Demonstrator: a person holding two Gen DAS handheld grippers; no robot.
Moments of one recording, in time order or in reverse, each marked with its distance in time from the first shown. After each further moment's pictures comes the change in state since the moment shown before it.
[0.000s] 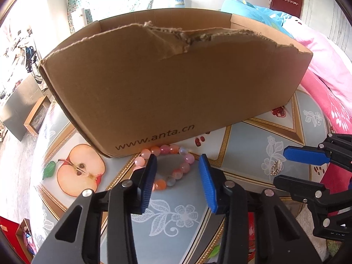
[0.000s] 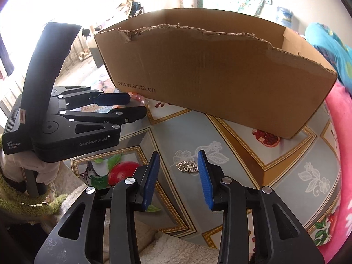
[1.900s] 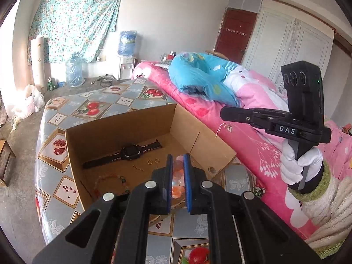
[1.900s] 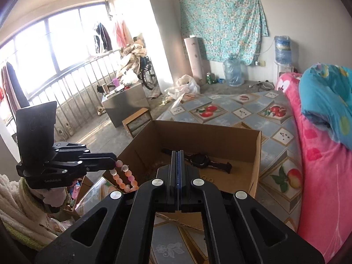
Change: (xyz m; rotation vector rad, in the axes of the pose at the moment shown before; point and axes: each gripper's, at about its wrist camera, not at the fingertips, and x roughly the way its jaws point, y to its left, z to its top) left arm -0.101 0.028 0.136 0.081 -0.167 -0.396; right arm -0.072 -0.098 0.149 0.101 -0.289 0.171
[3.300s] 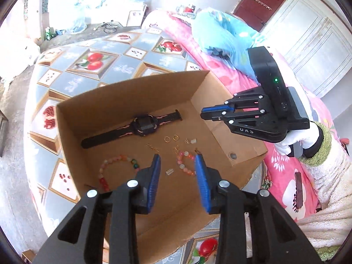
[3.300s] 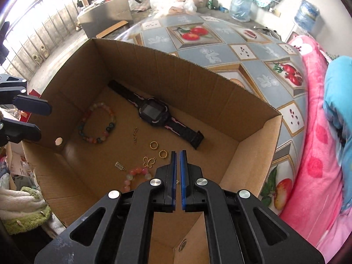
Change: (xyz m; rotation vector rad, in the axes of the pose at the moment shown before) left arm 0.055 0.065 0.025 -0.145 0.285 -0.011; right arm 0.134 -0.035 0.011 -0.194 0.574 -0.149
